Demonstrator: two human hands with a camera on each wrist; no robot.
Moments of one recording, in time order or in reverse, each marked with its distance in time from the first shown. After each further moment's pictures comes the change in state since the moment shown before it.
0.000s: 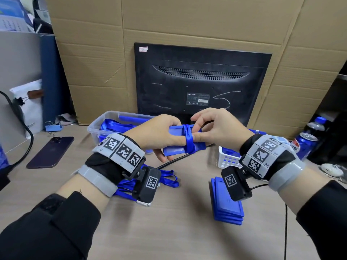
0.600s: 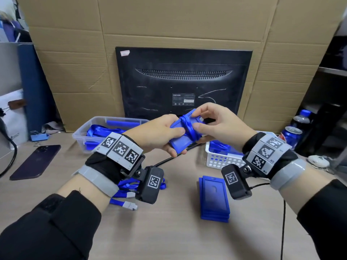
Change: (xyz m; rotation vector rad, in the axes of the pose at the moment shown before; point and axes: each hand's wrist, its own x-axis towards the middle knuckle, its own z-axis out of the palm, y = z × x) left_hand 0.018 0.033 0.030 -0.256 -0.094 0.044; right_hand -0.021 0.026 -0.030 0.417 0.042 0.093
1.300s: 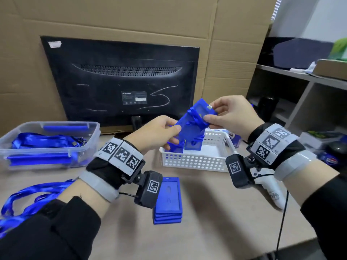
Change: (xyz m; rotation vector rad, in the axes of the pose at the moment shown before) left_hand 0.086 0.015 0.094 0.038 0.001 0.079; right_hand -0.046 0.023 -0.130 -0.255 0.427 0.160
